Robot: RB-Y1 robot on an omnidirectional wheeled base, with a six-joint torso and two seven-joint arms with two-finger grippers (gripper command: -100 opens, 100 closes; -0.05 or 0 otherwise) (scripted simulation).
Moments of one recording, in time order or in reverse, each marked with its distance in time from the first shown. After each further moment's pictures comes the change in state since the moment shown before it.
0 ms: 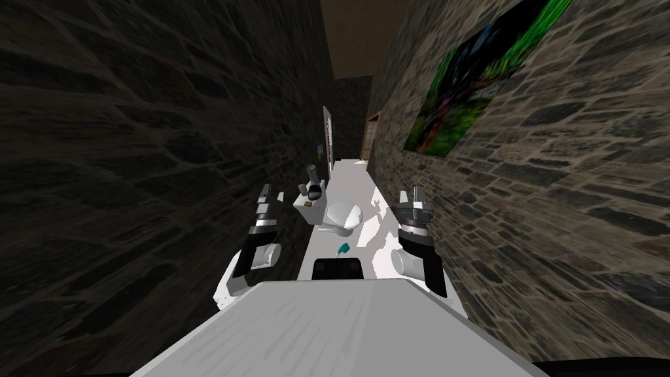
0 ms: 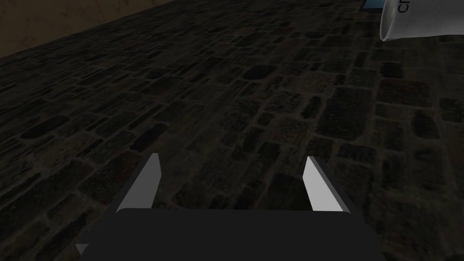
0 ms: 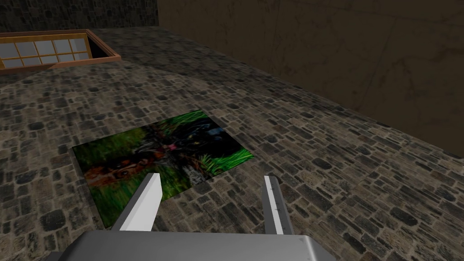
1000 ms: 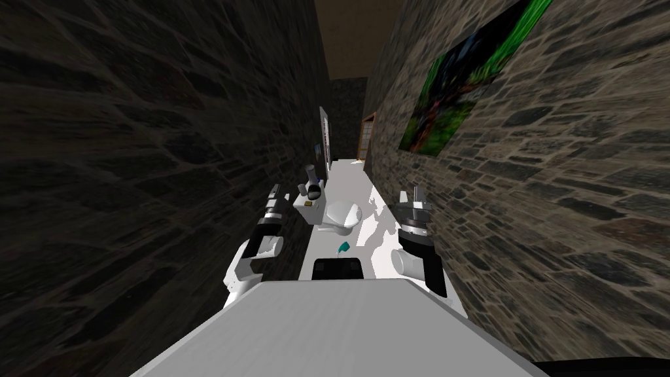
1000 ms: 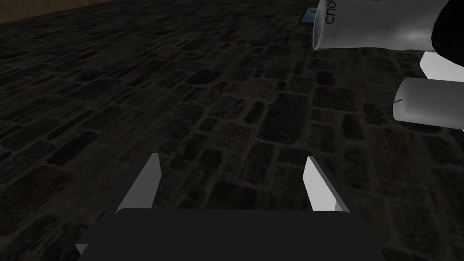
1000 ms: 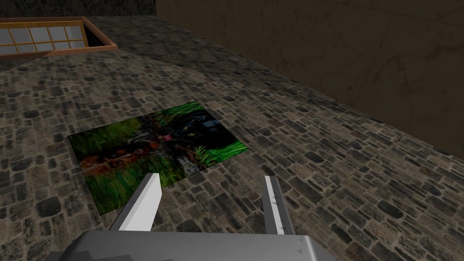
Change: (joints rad) left arm -0.104 0.020 0.008 0.061 -0.007 0.230 0.075; right arm 0.000 0.000 0.000 0.000 0.000 0.000 0.000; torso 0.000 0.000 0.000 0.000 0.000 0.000
